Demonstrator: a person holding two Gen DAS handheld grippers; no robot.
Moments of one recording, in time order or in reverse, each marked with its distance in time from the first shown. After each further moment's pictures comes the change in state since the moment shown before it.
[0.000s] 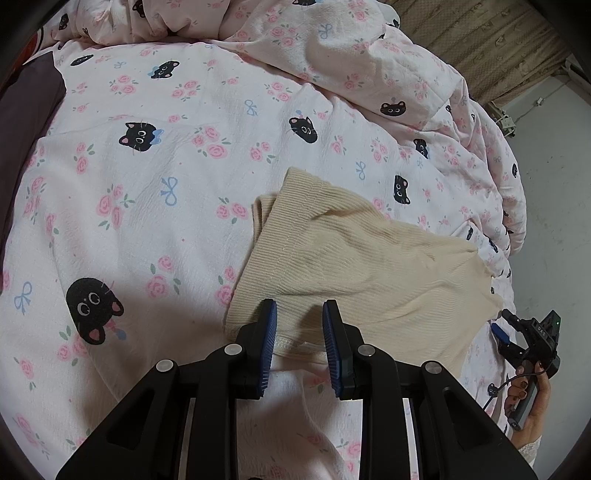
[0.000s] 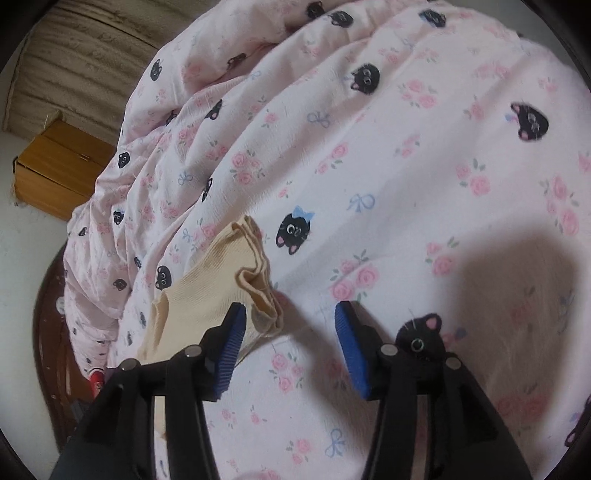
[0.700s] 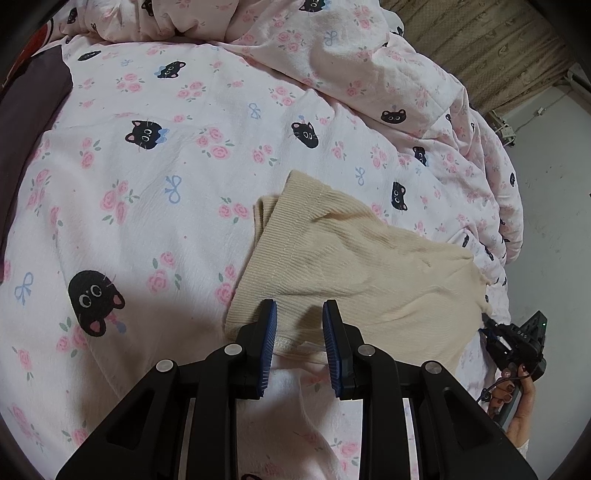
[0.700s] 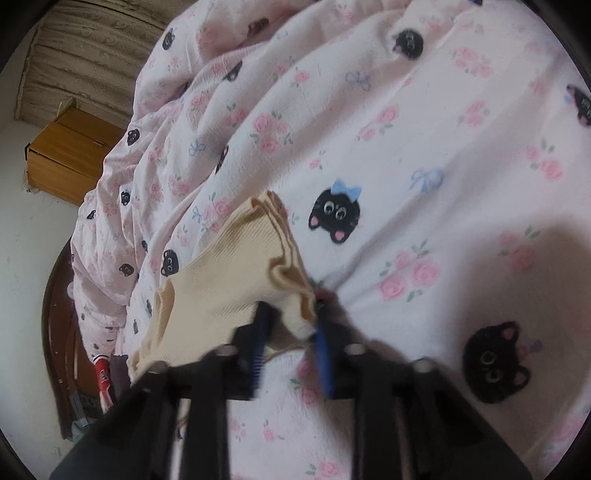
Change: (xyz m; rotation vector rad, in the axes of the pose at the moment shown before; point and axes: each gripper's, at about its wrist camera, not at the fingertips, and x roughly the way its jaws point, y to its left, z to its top) left arm -0.005 0.002 0.000 -0.033 -0.016 -0.021; right arm 0.038 0.014 -0.004 -0.033 0.055 0.068
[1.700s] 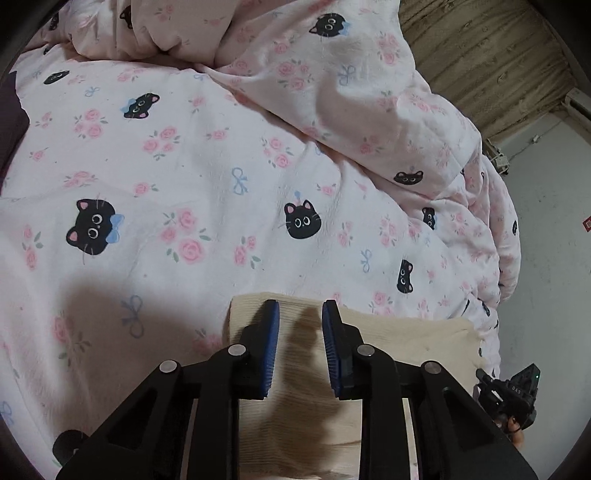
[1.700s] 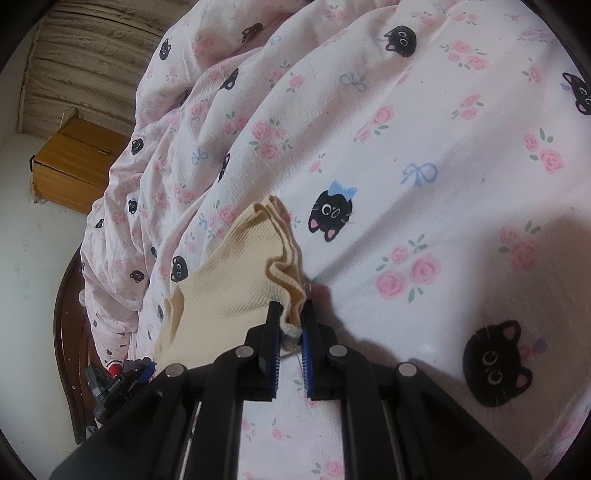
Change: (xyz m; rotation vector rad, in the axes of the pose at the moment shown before) left arm 0.033 0.001 0.064 -0.031 -0.085 -0.060; right arm -0.008 -0.003 0.002 0.022 -0.014 0.032
